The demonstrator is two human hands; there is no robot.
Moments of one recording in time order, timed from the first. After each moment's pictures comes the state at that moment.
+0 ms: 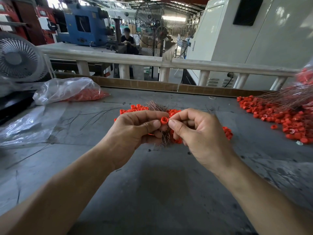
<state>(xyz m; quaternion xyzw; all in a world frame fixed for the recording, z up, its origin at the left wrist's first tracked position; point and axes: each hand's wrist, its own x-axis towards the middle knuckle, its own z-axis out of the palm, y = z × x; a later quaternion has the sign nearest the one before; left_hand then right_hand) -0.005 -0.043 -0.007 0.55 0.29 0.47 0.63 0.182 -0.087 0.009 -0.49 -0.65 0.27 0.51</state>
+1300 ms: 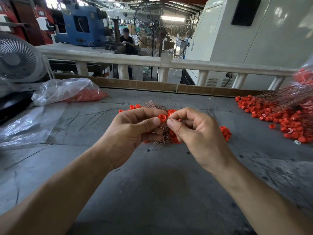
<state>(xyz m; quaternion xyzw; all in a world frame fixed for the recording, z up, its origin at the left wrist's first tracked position) -0.004 -0.048 -0.001 0.54 0.26 0.48 0.64 0.182 -0.084 0.004 -0.44 -0.67 0.28 0.53</state>
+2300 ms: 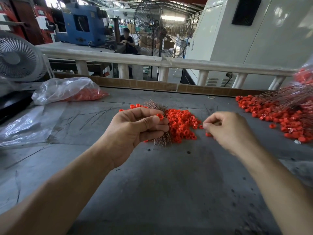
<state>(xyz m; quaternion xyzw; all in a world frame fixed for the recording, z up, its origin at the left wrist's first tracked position) -0.003 -0.047 0.001 0.49 0.28 0.49 0.66 0.258 -0.053 -0.001 -0.72 -0.58 0.10 0.36</state>
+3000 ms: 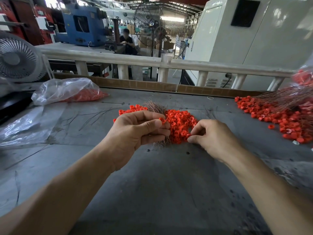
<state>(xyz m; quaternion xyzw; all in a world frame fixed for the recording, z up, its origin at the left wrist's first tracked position) 0.000 -0.049 -0.002 0.50 0.28 0.48 0.67 0.238 -0.052 -0.015 -0.72 -0.62 0.12 0.28</state>
